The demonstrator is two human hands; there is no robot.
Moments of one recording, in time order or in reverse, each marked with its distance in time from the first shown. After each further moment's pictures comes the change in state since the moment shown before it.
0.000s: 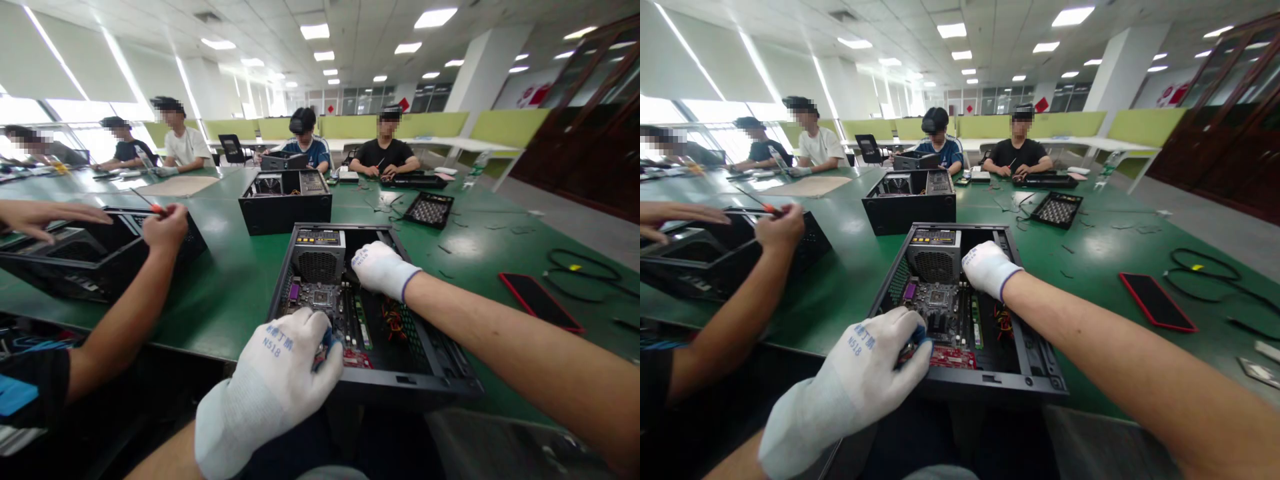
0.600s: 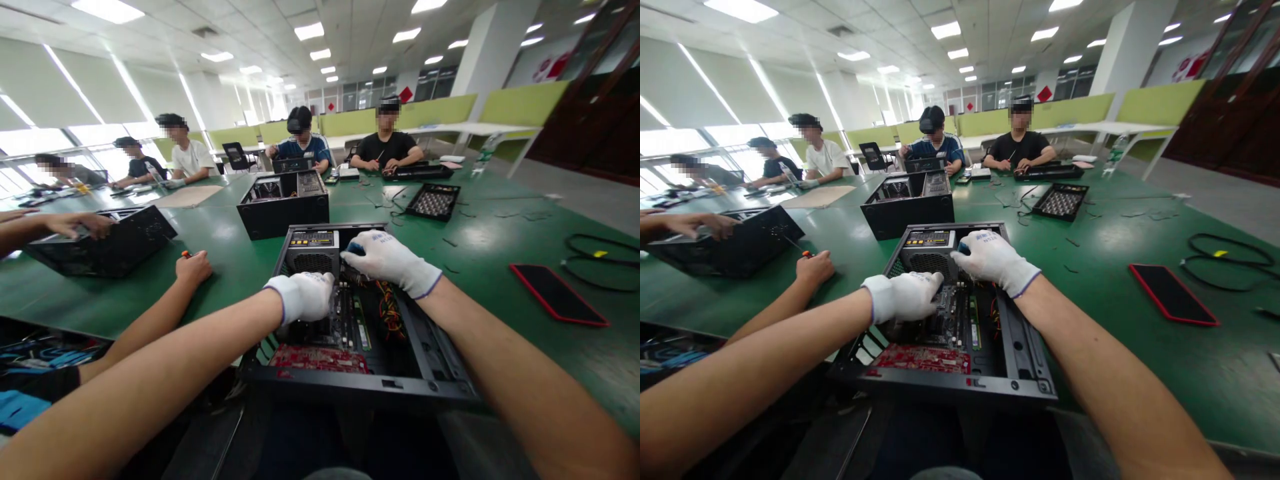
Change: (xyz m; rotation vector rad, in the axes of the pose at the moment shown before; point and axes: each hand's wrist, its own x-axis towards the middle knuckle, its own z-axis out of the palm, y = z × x) left_hand 0.131 -0.015 0.022 0.395 -0.651 0.022; right_hand -0.021 0.033 0.012 0.485 0.469 0.088
